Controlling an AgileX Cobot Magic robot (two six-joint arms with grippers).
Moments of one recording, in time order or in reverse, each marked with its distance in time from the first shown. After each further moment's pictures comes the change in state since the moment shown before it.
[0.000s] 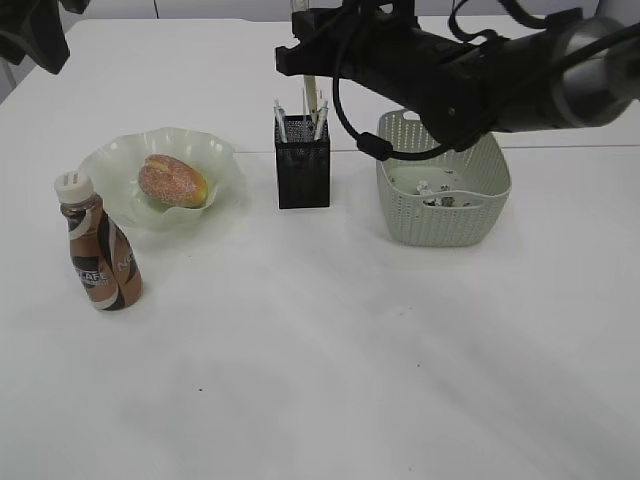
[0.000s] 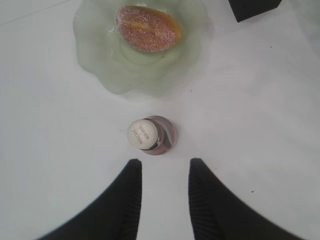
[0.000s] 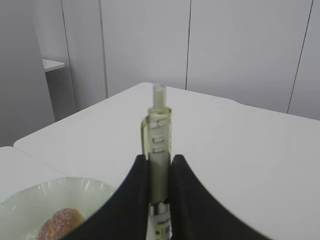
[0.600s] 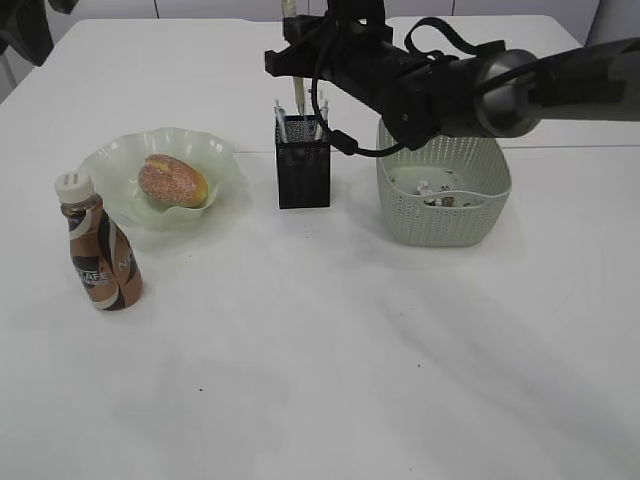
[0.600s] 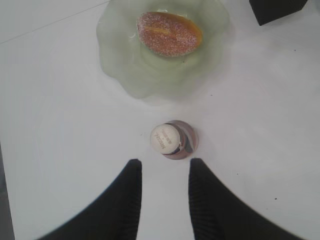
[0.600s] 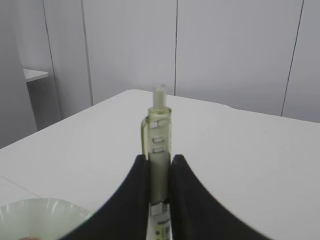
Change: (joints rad) left arm 0.000 0.000 0.000 0.069 -0.004 0.000; right arm -0.029 0.240 -0.292 0.022 0.010 0.000
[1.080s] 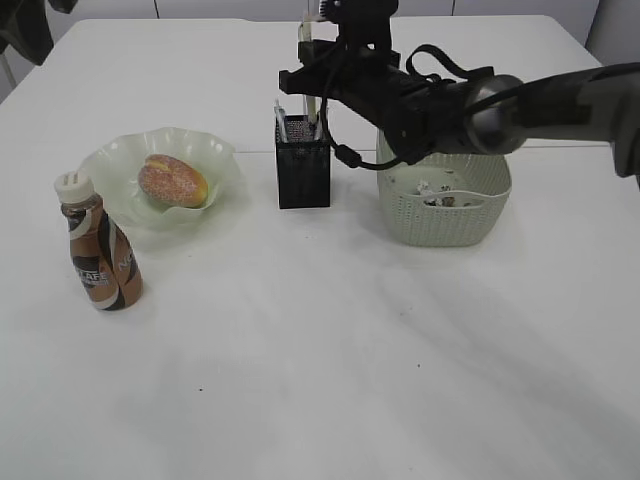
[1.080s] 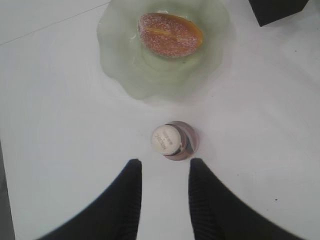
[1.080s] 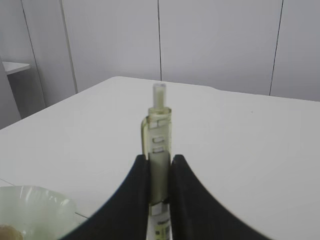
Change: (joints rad) left arm 0.000 0.000 0.000 0.002 -0.002 0.000; right arm -0.025 0.091 -0.062 0.036 0.007 0.000
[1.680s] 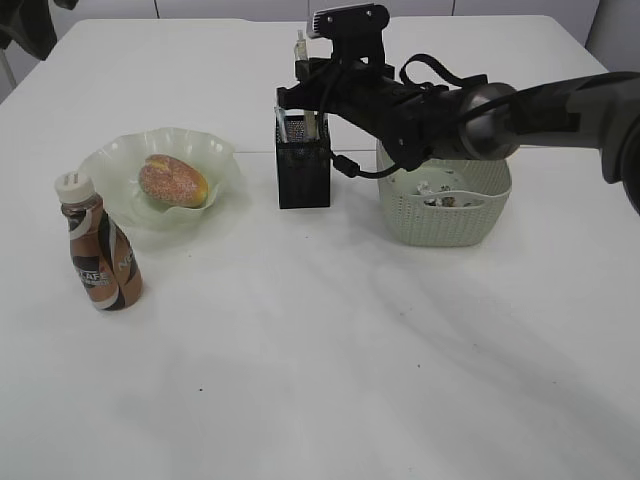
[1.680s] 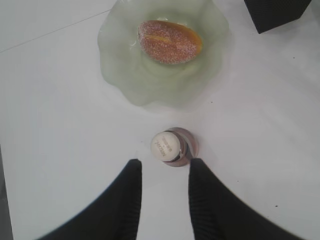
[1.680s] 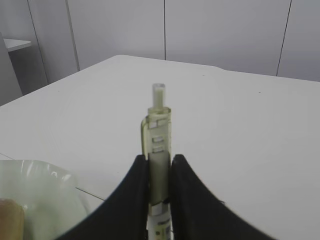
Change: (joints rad) left arm 0.000 0.000 0.000 0.003 -0.021 0.000; right arm 0.000 0.031 -0.022 -0.056 0.054 0.036
